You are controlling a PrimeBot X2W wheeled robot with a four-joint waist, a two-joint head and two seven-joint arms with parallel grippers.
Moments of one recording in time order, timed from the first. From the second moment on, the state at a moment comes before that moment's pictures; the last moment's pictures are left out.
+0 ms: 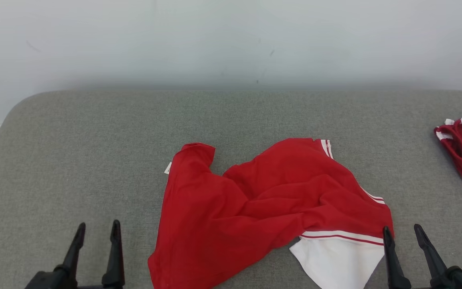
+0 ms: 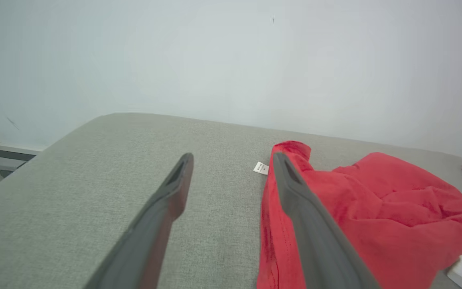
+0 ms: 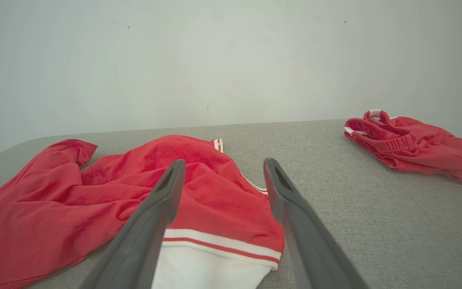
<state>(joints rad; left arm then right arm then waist) -0.01 0.35 -0.32 0.03 -0.55 0.18 -0.26 0.12 -0.15 0.00 0.08 0.24 0.13 -0.26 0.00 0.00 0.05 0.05</state>
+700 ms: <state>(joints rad) 0.12 0.19 -0.01 -0.07 -0.27 0.07 -0.26 0.22 -0.12 -0.06 0.10 0.24 0.13 -0.26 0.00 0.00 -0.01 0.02</state>
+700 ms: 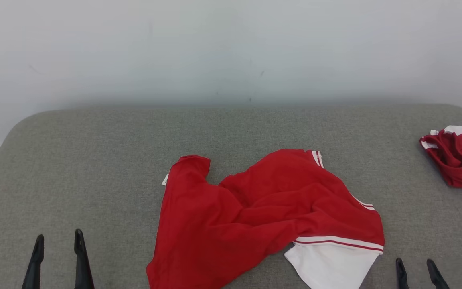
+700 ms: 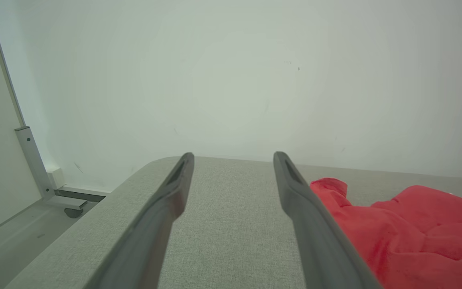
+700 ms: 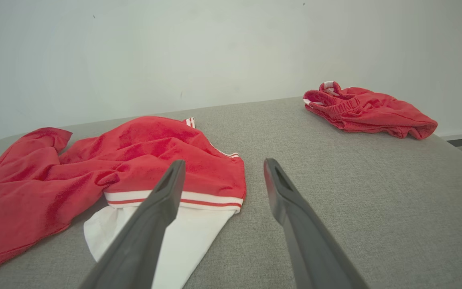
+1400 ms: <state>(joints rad) 0.13 0.10 0.05 -0.01 -0.15 -0.06 -0.26 0.15 -0.13 0.03 0.35 0.27 0.13 -0.18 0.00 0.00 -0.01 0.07</state>
